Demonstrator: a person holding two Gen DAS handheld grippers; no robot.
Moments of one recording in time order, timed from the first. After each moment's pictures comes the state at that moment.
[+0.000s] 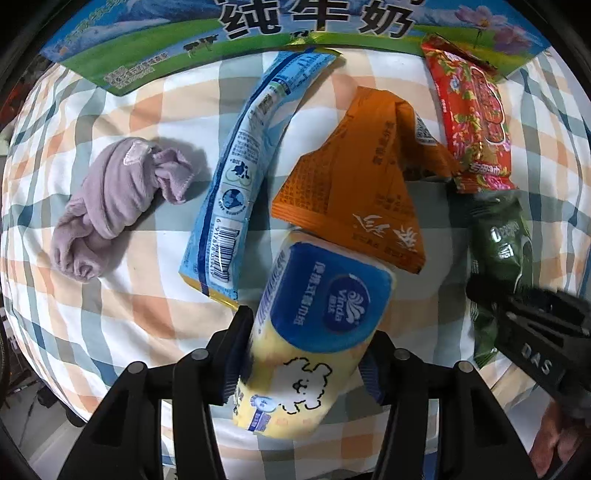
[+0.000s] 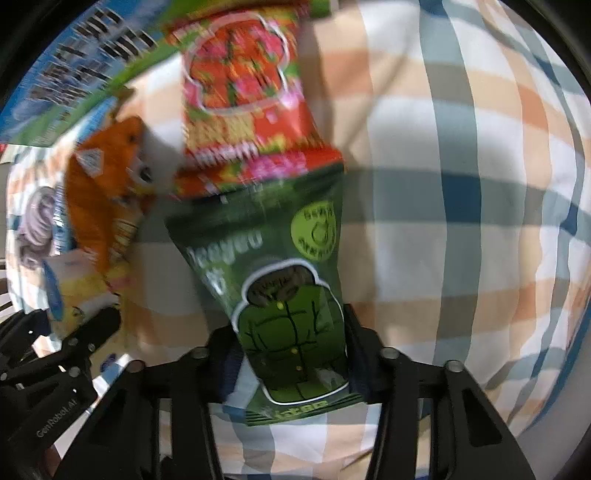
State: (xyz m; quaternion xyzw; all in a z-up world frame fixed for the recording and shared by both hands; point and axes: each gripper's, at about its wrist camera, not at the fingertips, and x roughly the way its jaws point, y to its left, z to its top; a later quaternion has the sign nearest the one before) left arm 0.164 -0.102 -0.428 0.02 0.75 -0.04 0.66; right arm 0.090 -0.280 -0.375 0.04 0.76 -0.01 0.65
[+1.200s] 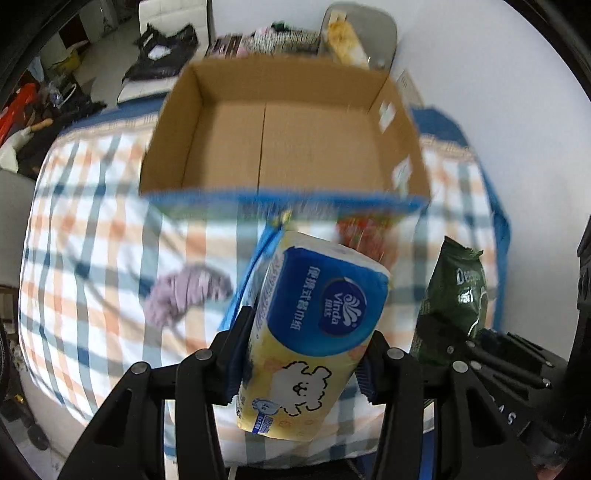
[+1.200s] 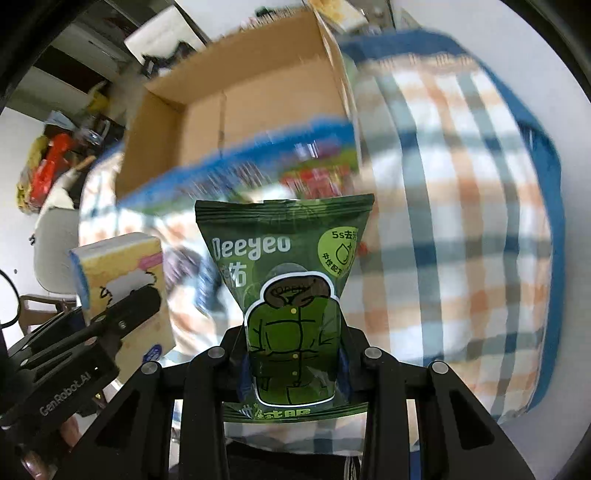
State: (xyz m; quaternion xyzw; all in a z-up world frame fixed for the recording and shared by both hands) left arm 0.193 -0.084 -0.229 -0.06 0.63 -0.08 0.77; right arm 0.150 -0.200 -0.402 0.12 0.66 0.03 0.74
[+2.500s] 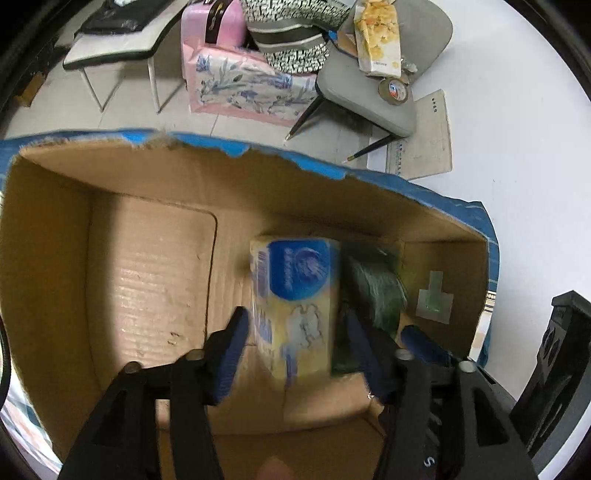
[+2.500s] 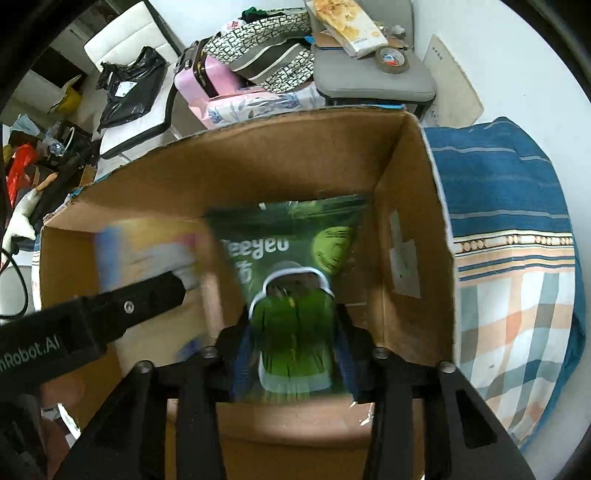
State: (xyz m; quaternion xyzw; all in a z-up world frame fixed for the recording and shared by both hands) left arm 0.476 -0.097 -0.336 -0.17 0.71 -0.10 0.67; right arm 0.447 -0.228 -0.376 0.08 0.68 0.00 0.73
